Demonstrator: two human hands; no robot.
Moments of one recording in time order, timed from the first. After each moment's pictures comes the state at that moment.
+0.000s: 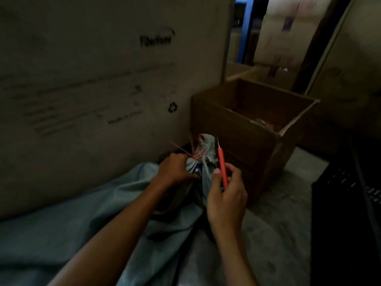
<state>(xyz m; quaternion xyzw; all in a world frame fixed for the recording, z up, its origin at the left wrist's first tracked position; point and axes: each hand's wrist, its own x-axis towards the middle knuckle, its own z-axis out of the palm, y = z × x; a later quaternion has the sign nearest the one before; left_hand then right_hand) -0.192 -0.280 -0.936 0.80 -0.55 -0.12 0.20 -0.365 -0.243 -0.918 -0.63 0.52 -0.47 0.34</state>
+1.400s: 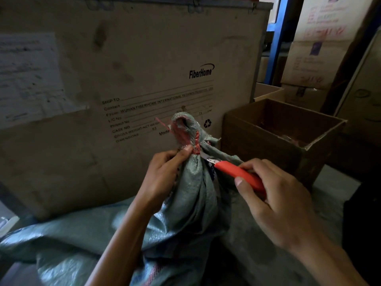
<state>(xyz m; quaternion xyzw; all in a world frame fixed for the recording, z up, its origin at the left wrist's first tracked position) -0.230 -0.092 -0.789 0.61 -0.36 -0.29 0.64 -0.432 -0.182 -0.799 -0.89 0.28 -0.33 0.16</state>
